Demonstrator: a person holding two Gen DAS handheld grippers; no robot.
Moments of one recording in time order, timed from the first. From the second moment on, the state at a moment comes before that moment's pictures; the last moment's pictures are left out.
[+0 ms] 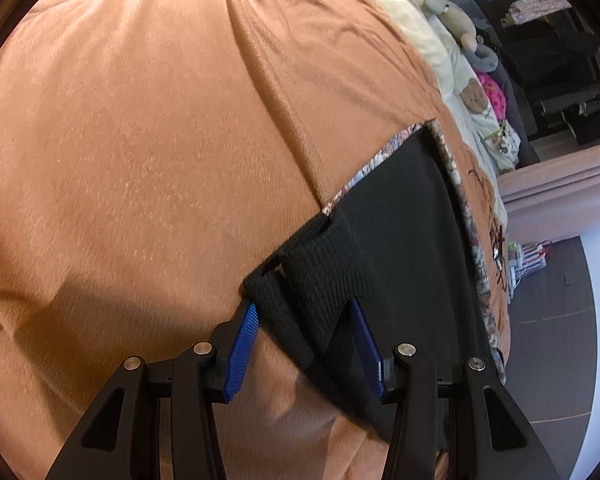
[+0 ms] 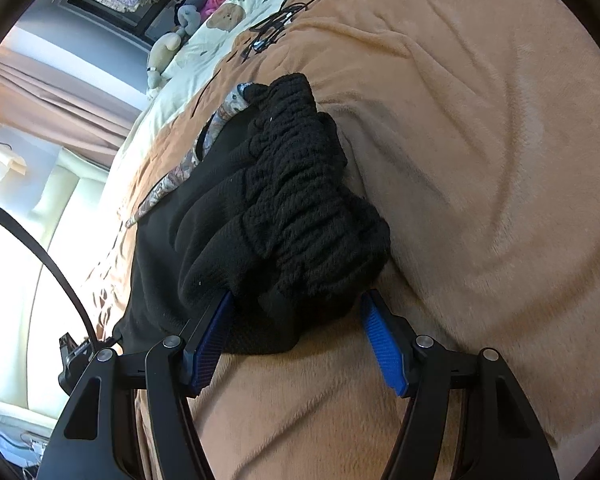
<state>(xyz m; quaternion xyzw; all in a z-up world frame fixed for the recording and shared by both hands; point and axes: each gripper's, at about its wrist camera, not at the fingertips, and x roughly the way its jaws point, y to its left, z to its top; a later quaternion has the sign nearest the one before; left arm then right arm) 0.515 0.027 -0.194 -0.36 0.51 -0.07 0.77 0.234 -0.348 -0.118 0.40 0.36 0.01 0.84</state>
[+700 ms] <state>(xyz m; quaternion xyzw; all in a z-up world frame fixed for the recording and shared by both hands) 0.493 0.045 -0.127 -0.33 0.45 -0.05 0.82 0.228 -0.340 -0.091 0.39 0.32 0.03 0.86</state>
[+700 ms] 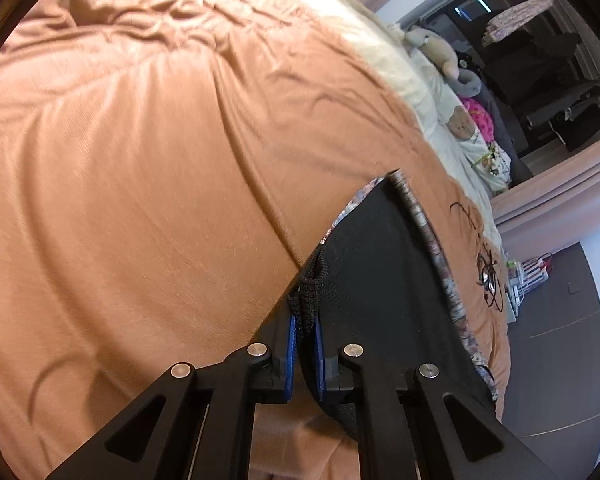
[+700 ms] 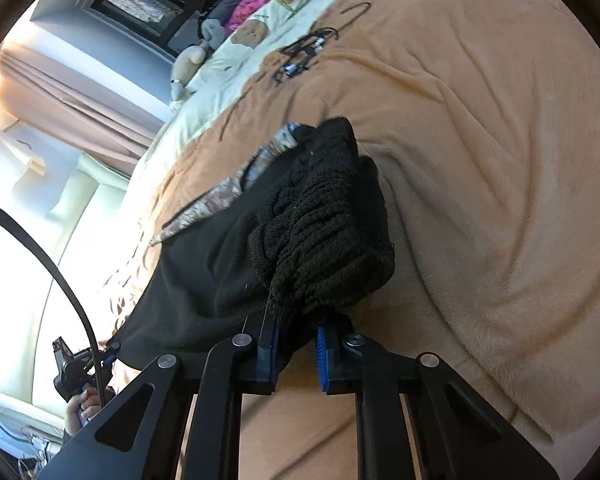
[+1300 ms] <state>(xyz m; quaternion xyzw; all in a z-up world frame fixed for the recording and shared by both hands) 0.383 0.113 -0.085 -0.38 0.41 -0.04 0.83 0.197 -0.318 -0.067 0.36 0.33 0.07 0.87</state>
